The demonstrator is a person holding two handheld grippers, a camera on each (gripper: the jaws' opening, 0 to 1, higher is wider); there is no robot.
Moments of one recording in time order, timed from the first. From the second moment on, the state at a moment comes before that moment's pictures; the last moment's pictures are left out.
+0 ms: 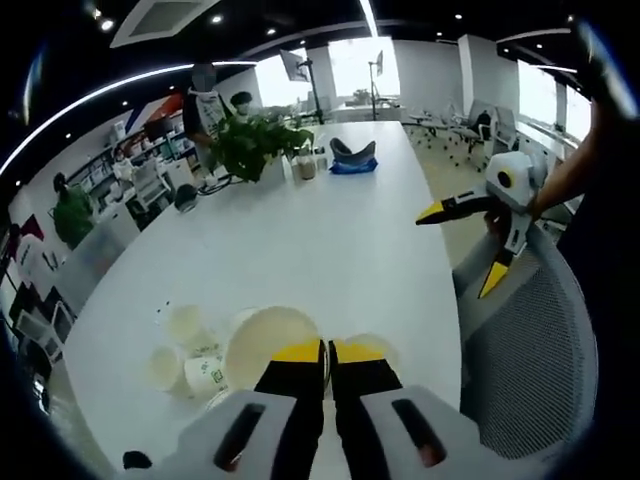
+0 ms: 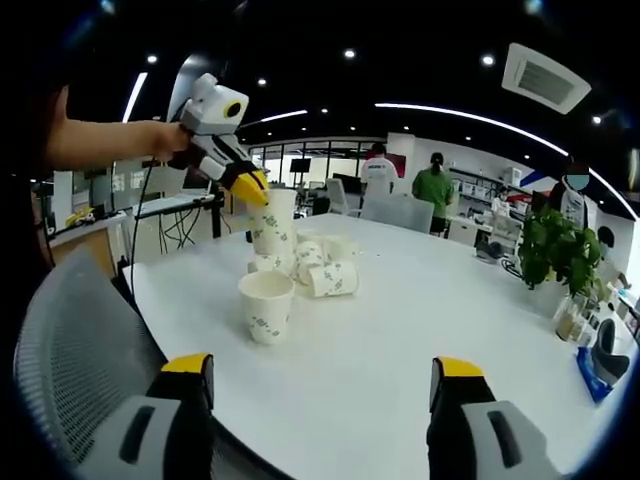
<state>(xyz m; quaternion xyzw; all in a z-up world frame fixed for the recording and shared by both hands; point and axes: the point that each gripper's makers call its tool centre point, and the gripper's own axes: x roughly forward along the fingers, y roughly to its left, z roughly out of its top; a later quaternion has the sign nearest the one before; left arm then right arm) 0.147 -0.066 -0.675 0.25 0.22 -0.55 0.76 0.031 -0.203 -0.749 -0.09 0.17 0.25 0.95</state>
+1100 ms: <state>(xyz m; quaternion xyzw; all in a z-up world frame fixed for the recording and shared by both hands) 0.112 -0.098 -0.721 0.27 0.25 -0.59 0.72 0.032 -0.204 -0.749 -0.09 0.18 0.25 0.95</state>
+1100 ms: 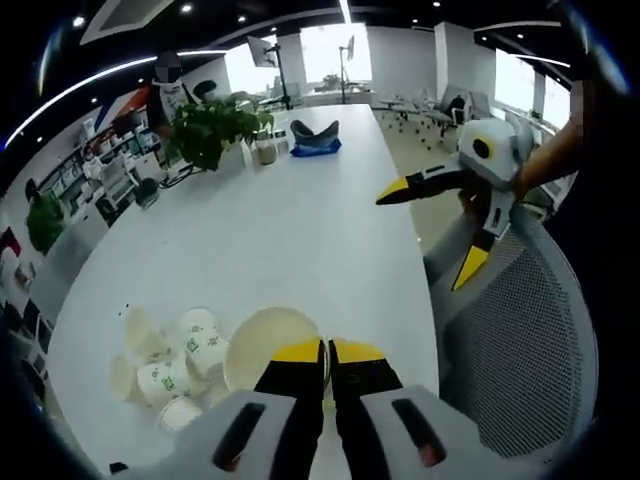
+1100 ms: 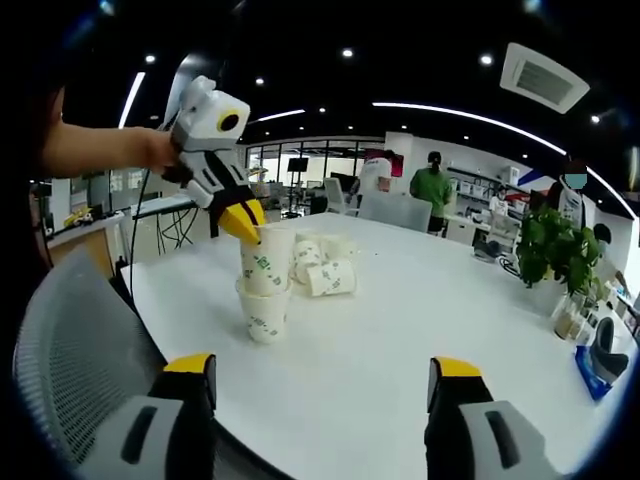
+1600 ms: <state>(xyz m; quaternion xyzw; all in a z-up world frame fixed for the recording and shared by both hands) 0.113 -0.100 -0.745 0.25 0.28 -0.59 0.71 0.032 -0.203 -0.749 -0.09 0.18 0.25 0.95</state>
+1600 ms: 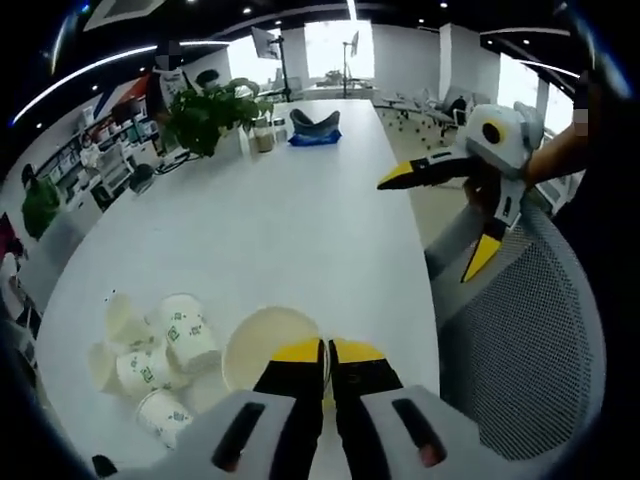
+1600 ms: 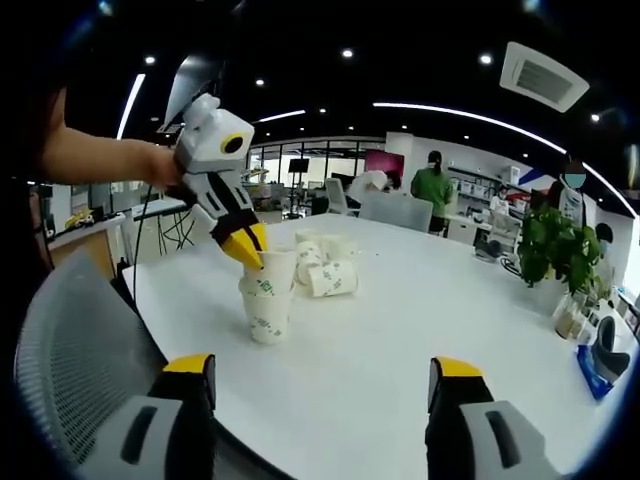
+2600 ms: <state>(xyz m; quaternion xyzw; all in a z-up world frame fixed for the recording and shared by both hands) 0.095 -0.101 -0.772 0.21 0.32 -0.62 0.68 0.032 -0.204 -0.751 -0.09 0.18 0.25 0.95</state>
